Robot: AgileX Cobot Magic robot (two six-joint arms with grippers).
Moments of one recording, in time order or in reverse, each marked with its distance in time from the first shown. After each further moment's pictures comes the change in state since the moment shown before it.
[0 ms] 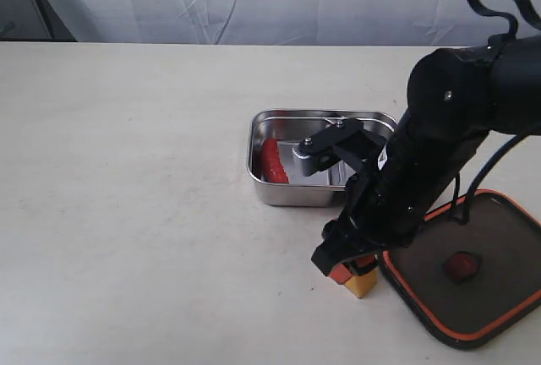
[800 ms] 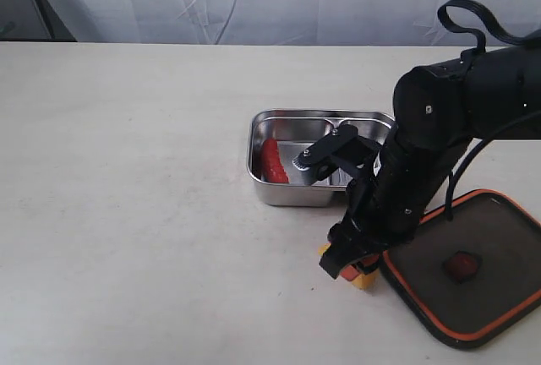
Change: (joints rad) left arm 0.000 0.000 0.000 0.000 0.000 0.000; right arm 0.000 0.063 -0.004 -0.091 -0.045 -0.019
